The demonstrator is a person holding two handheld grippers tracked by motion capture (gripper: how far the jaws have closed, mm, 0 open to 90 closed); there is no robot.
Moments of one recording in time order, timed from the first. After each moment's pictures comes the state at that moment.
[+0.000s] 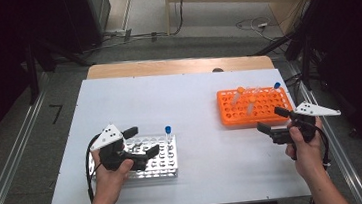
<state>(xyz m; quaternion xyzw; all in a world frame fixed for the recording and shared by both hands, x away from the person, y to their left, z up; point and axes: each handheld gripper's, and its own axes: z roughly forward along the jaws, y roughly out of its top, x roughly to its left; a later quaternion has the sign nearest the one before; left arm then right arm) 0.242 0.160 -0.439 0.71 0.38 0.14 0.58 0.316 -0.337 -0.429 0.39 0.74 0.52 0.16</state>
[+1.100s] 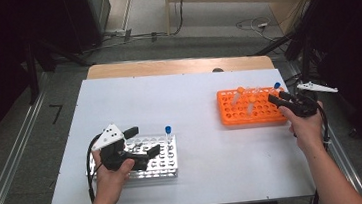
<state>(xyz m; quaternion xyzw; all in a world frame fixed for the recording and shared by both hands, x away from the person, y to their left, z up) 0.241 0.158 -0.438 0.71 0.39 0.14 0.57 0.403 -0.376 -0.448 0.52 0.70 0.45 0.21</state>
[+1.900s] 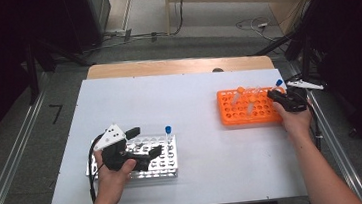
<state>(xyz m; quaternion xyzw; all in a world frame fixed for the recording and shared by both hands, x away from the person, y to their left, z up) 0.242 0.154 -0.440 0.71 0.38 0.13 0.57 0.432 -0.366 -0.471 0.54 0.68 0.42 0.25</state>
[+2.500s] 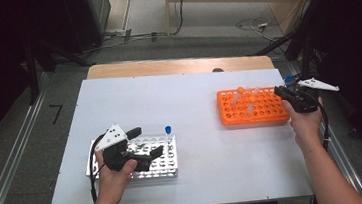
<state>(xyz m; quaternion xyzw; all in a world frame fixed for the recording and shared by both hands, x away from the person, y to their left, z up) 0.241 0.152 -0.439 0.71 0.38 0.13 0.57 0.403 -0.374 -0.437 0.50 0.68 0.46 0.27</state>
